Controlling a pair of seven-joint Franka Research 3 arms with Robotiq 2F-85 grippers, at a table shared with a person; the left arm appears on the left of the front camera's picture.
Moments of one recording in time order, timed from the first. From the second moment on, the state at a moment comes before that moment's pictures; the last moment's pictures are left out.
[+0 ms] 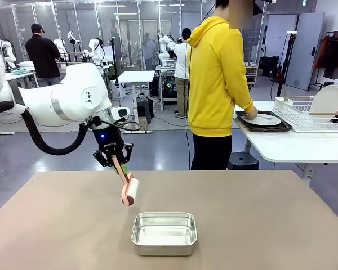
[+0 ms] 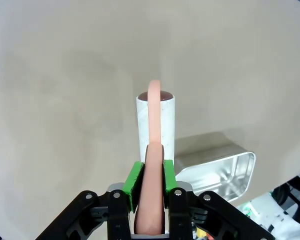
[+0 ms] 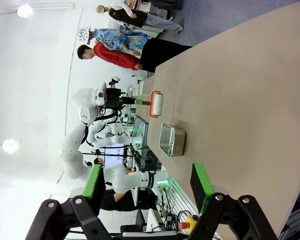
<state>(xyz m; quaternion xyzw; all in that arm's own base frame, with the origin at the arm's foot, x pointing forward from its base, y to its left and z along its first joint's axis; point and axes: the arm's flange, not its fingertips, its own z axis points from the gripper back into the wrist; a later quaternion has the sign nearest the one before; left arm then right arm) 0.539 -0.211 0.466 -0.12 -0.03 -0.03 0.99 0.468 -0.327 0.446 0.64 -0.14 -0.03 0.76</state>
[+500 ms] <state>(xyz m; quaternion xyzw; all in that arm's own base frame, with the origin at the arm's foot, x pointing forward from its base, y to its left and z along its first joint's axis) 0.541 -0.215 0.477 -0.12 -0.04 -0.04 0.99 0.468 -0.327 0.446 0.64 -0.14 -0.03 0.76</state>
